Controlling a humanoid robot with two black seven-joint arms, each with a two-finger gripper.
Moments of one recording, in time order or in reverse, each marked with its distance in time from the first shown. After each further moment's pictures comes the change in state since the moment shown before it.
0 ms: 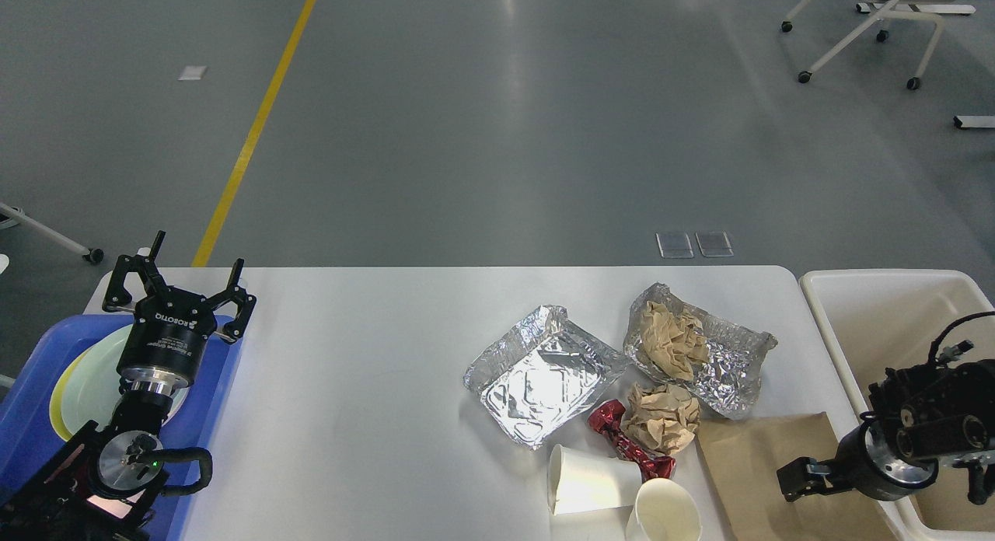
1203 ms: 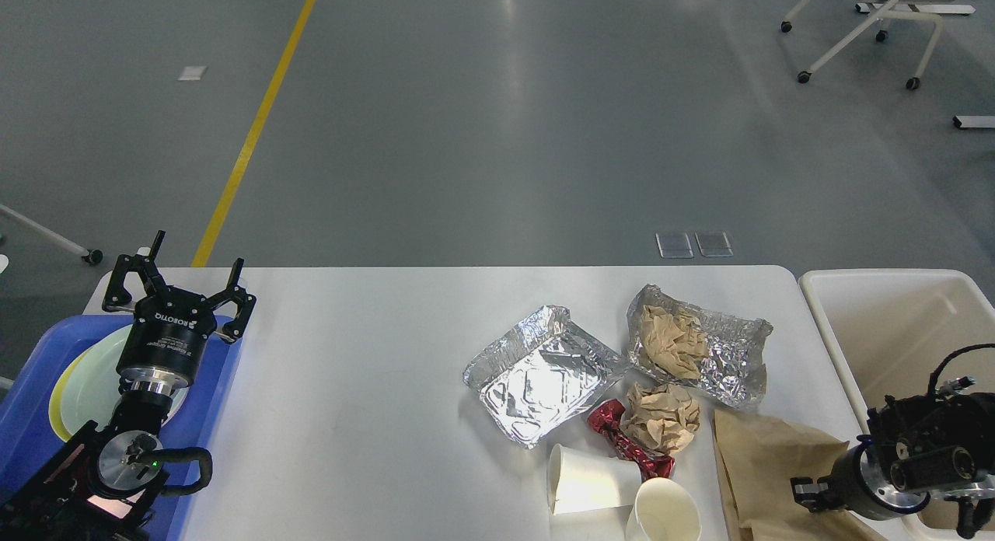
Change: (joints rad) left arm 0.000 0.000 -0.001 0.000 0.000 0.000 0.000; right arm -0.066 -0.003 0.007 -0.002 0.017 -0.124 -0.014
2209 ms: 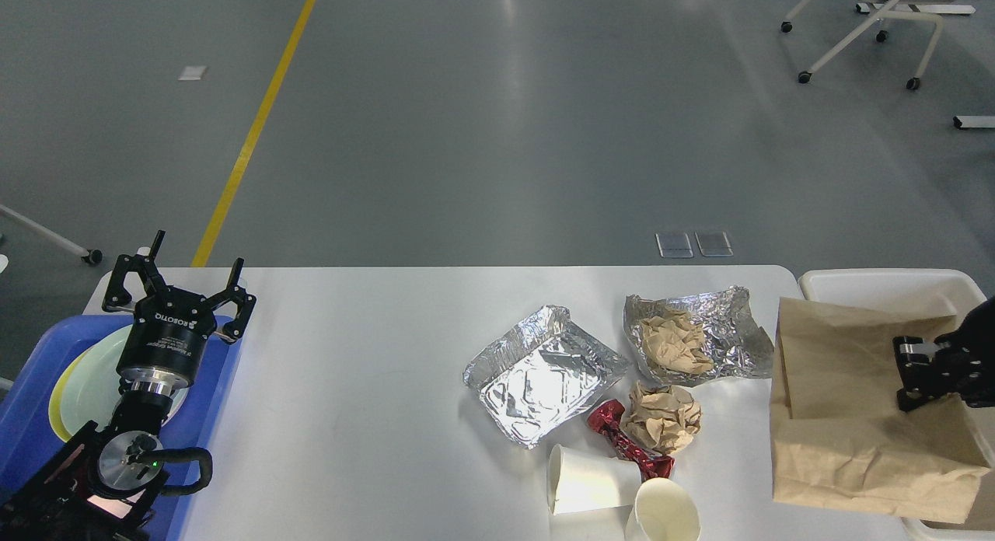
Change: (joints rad) left arm 0.000 0.000 0.000 0.000 0.000 0.000 0.001; right arm 1.054 -0.188 -0.402 0.417 0.197 0.552 0.005
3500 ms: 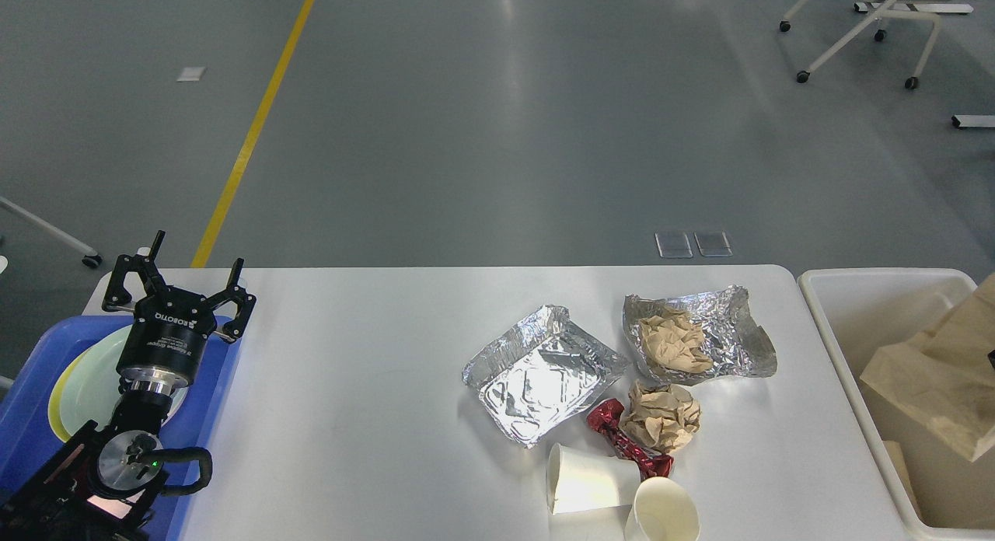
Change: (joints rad) left arm 0.000 0.000 0.000 0.000 0.000 0.000 -0.001; right arm -1.331 -0.028 0.632 -1.087 0.463 -0.540 -0.014
